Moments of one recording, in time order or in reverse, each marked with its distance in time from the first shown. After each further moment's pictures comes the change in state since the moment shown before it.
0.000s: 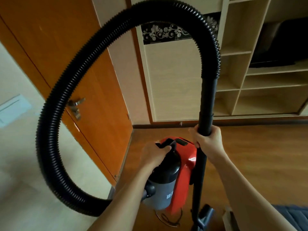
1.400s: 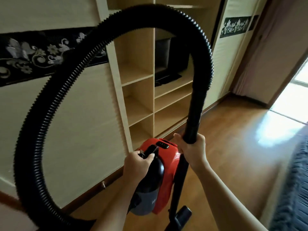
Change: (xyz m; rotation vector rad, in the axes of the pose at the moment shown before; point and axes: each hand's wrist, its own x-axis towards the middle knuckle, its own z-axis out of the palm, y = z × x) left_hand 0.587 0.318 0.294 0.037 -0.425 0.406; right_hand 0.563 0.115 -0.223 -0.222 0.835 -0.046
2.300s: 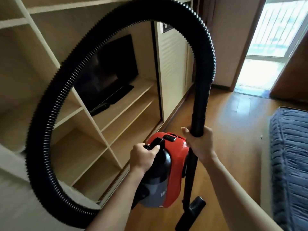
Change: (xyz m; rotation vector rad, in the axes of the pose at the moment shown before) left_hand 0.271 0.223 0.344 0.009 -0.273 0.164; right_hand 0.366 0.102 -0.236 -0.101 0.369 0.013
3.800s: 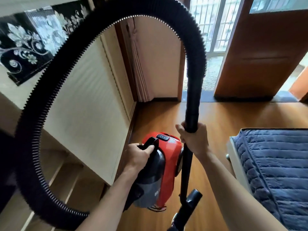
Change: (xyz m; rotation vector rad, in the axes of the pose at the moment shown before) left_hand 0.582 0.308 0.485 0.015 -0.427 0.081; right_hand 0.711 0.175 -0.156 -0.159 0.373 0.060
